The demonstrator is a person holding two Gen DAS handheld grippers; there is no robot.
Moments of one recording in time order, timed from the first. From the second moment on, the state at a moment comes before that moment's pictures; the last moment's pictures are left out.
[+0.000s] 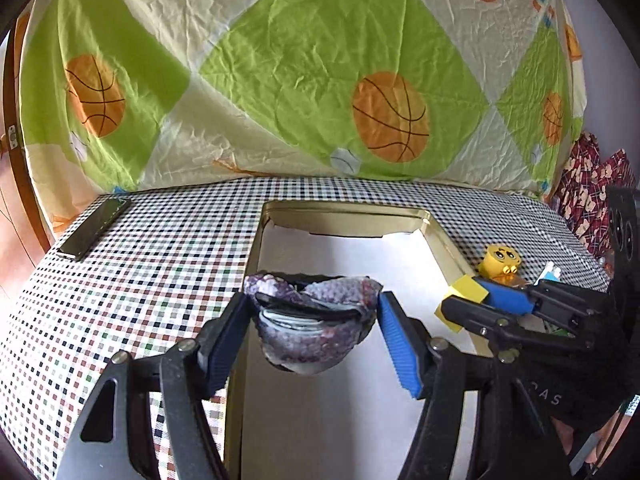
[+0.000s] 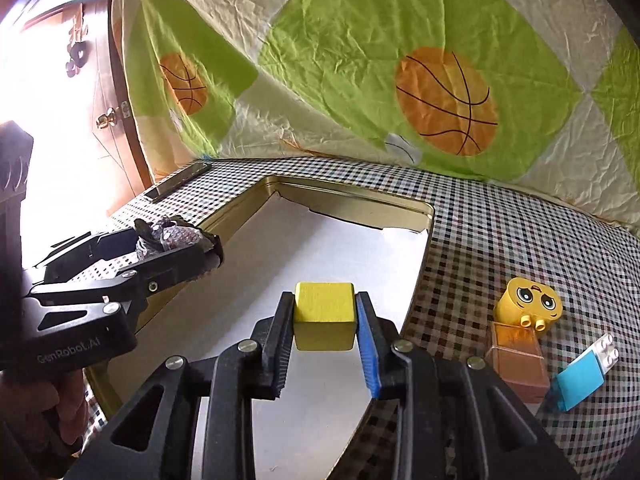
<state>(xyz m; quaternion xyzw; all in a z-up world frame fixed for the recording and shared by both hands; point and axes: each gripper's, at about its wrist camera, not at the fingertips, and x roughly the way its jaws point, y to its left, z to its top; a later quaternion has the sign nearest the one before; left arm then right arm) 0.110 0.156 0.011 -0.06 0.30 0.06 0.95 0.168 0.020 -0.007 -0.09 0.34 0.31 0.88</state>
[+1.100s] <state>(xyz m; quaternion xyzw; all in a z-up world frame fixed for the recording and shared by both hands) 0.026 0.097 0.008 -0.07 0.18 0.10 0.98 0.074 -0.107 0.008 -0.06 0.25 0.22 0.94</state>
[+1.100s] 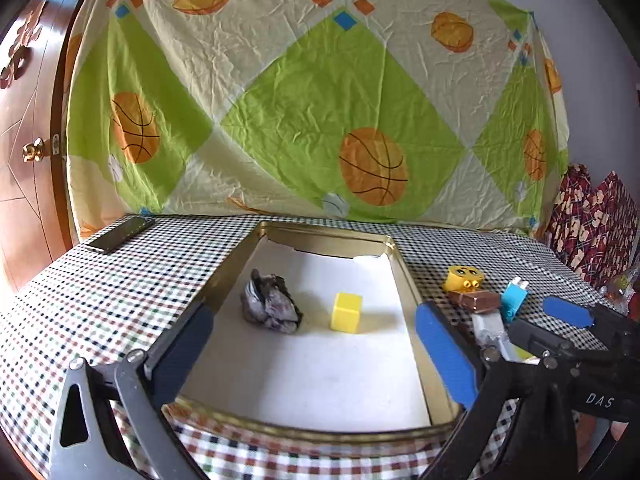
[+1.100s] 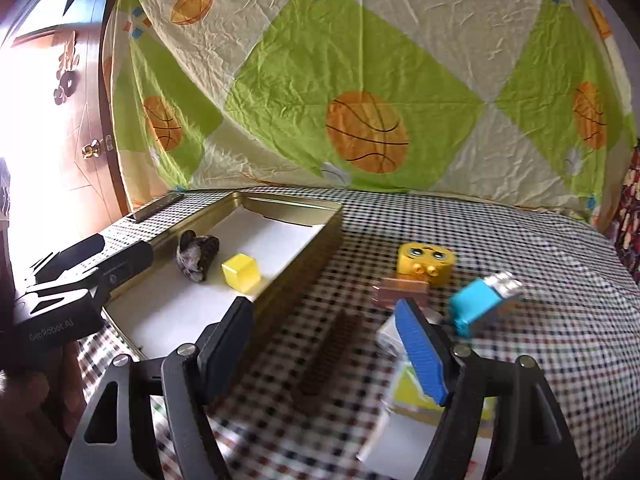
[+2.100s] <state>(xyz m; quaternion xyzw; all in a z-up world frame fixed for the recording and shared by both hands) 0.038 0.006 0.005 -0.01 0.20 0.02 0.98 0.070 -0.190 -0.015 0.02 0.29 0.12 0.95</state>
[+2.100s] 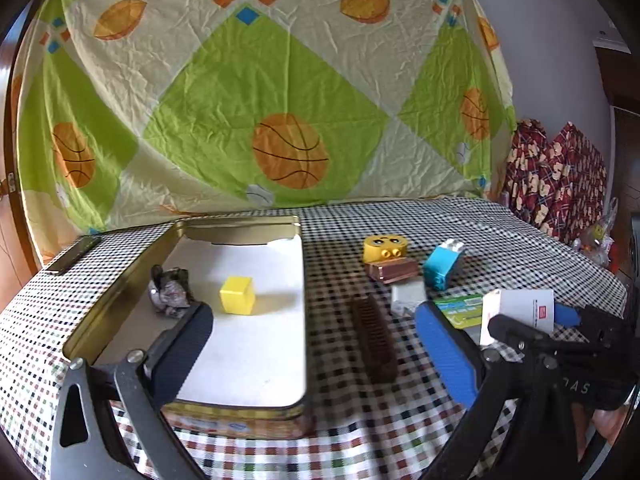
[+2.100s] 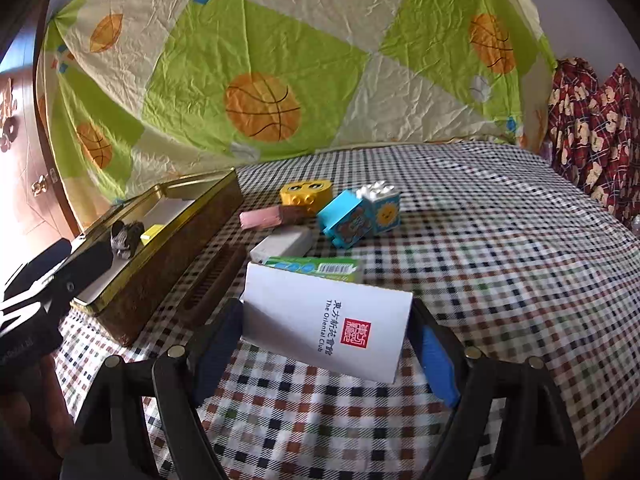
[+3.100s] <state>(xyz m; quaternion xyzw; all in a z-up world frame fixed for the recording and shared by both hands) 0.133 -0.114 -0.031 0.04 0.40 -0.09 0.91 0.113 -0.265 -0.009 0.05 0.29 0.02 0.96</state>
